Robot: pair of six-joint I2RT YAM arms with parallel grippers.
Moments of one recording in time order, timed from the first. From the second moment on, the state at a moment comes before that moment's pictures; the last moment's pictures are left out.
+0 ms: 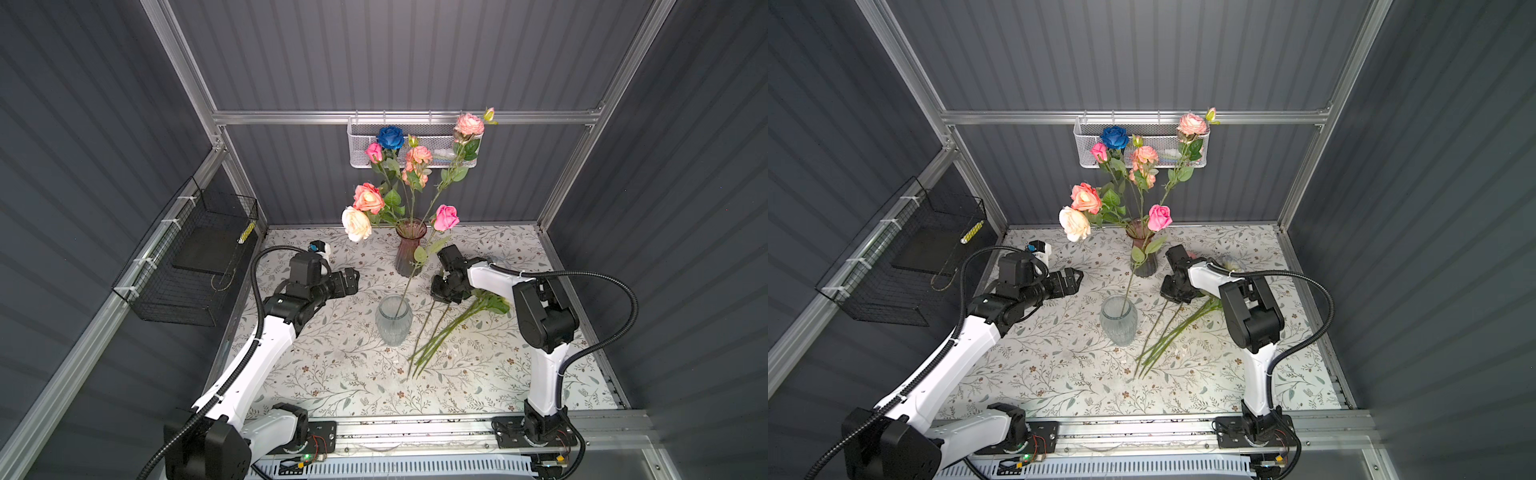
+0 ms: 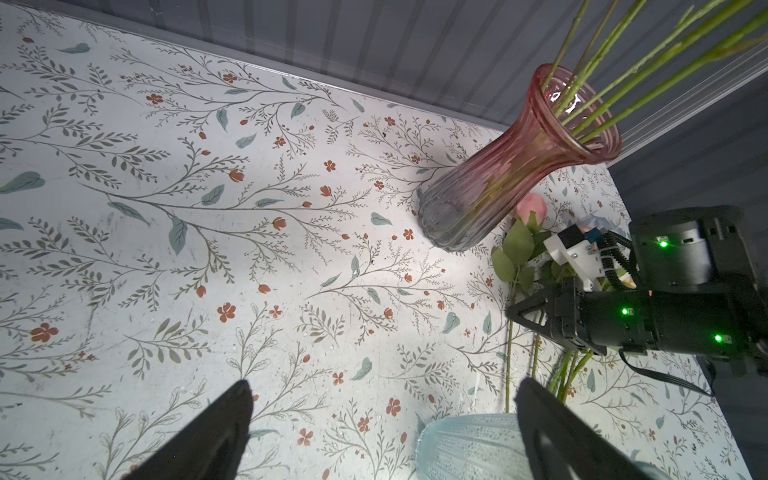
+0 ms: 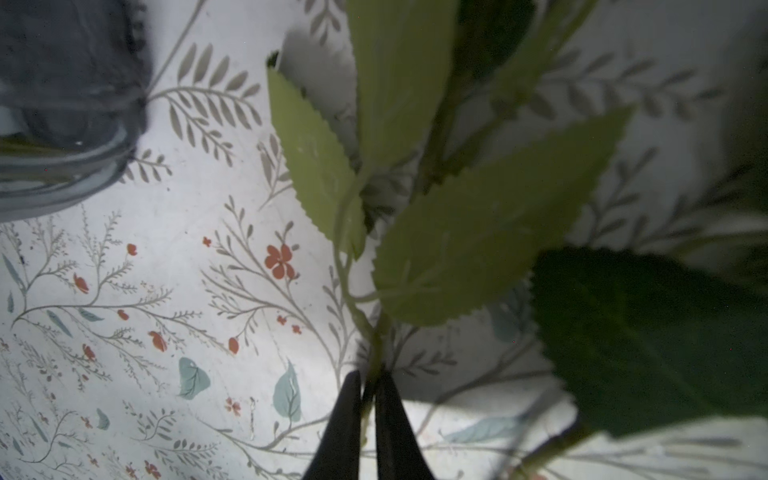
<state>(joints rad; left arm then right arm) -0.31 1.15 0.97 -0.43 0.11 -0.37 0.43 2.04 1.39 -0.58 -0.16 0.73</state>
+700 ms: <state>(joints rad) -0.31 1.13 0.97 -0.43 0.10 -0.37 0.39 1.48 1.07 -0.38 -0.05 0.73</state>
